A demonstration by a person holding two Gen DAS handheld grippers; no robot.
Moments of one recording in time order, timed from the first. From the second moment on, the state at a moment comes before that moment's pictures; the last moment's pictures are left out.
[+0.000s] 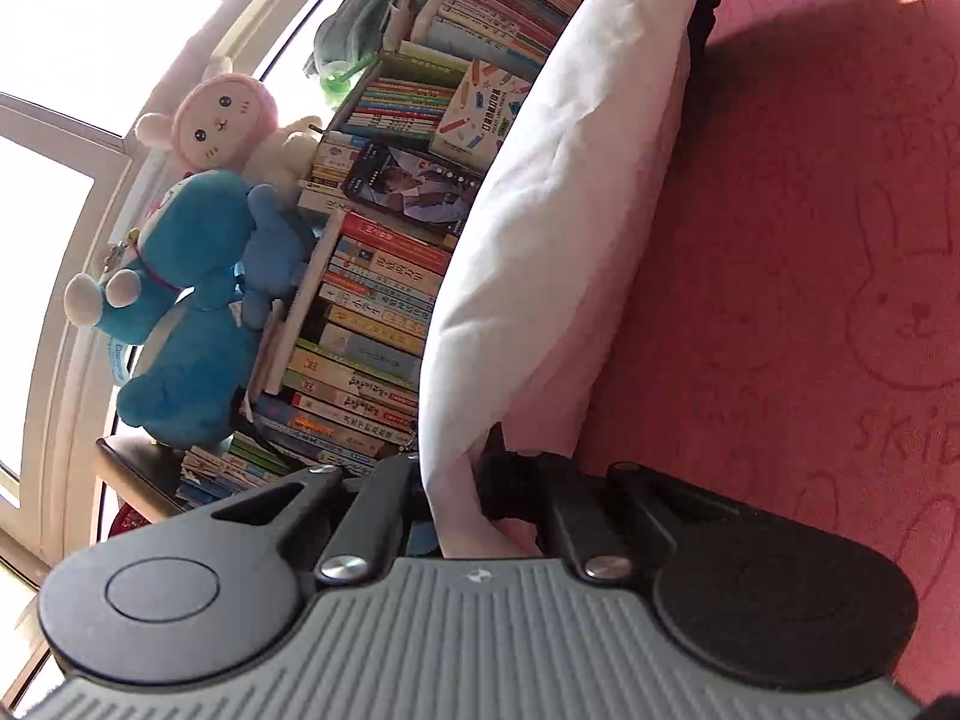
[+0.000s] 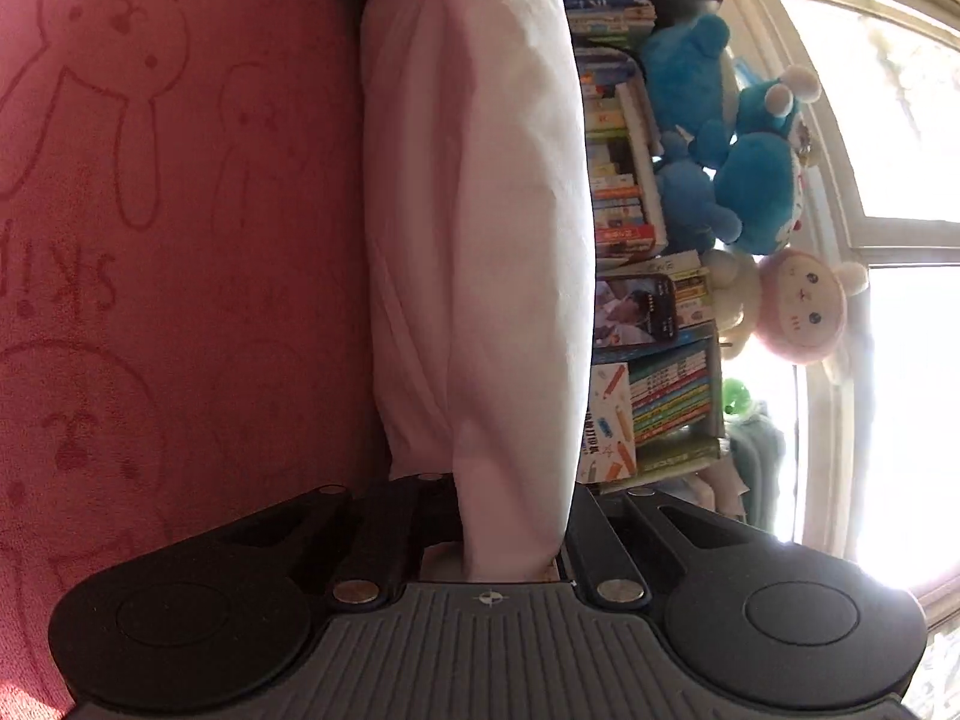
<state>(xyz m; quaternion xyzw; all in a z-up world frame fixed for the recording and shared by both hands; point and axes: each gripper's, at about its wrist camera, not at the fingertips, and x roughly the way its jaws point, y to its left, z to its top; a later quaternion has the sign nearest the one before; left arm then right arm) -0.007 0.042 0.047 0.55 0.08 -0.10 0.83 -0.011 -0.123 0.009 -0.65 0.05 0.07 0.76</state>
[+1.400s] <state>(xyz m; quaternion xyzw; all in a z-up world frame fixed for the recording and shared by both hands) -0.227 0.039 0.004 0.44 0.19 -0.27 0.83 -0.271 -0.144 -0.024 -0.58 0.07 0.26 0.77</state>
